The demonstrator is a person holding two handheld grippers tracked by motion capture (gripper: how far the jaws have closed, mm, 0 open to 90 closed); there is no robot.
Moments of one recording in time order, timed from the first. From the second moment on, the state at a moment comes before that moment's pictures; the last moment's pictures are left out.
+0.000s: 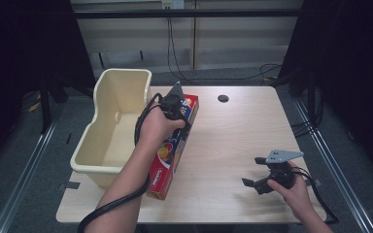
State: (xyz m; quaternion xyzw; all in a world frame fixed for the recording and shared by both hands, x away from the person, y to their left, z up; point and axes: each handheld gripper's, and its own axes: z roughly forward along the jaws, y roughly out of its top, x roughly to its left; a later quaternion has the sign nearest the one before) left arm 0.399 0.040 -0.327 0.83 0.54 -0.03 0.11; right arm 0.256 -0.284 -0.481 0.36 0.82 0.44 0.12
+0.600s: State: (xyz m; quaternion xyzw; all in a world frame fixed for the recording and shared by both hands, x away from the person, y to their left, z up) left arm 0.405 0.055 -0.295 0.83 0.55 -0.04 0.11; right arm 0.255 -0.284 -0.481 0.36 0.82 0.44 0.12
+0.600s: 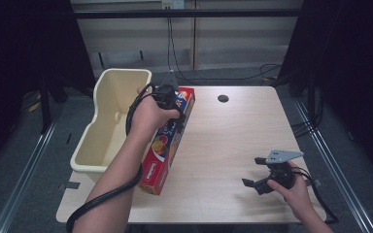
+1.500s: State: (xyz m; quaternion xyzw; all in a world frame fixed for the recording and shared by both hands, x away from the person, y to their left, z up) left arm 0.412 0.082 -0.265 0.82 0.57 -0.03 0.12; right arm 0.255 -0.284 -0.481 0.36 0.82 0.44 0.11
